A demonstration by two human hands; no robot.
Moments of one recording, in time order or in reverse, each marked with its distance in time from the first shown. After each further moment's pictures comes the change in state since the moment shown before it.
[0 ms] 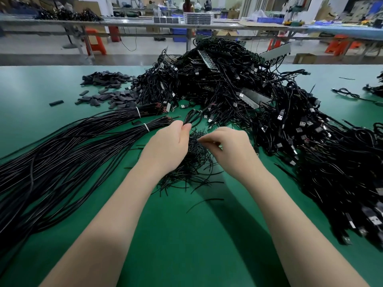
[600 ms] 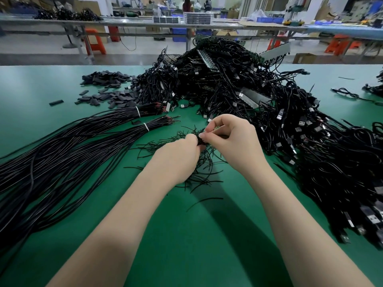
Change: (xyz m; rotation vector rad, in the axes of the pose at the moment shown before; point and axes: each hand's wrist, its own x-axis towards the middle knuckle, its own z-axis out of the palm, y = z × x) left_hand -0.008 0.010 0.016 0.369 -0.206 0.036; right_hand 0.000 -0.010 -0.012 0.420 0.151 0.179
